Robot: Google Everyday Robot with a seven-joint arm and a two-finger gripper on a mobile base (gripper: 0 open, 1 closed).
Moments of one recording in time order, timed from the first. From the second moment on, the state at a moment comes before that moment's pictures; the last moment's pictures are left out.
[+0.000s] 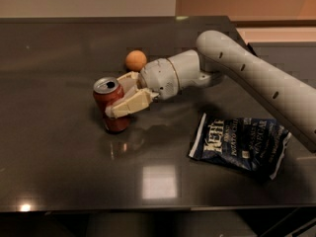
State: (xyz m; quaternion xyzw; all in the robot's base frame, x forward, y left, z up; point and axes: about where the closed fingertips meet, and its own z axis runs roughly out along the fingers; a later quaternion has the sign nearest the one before) arm 0.495 0.097 0.901 -0.61 0.46 0.53 0.36
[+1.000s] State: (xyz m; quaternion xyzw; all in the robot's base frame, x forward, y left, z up) arm 0.499 0.093 0.884 -0.59 0.44 0.55 0.38
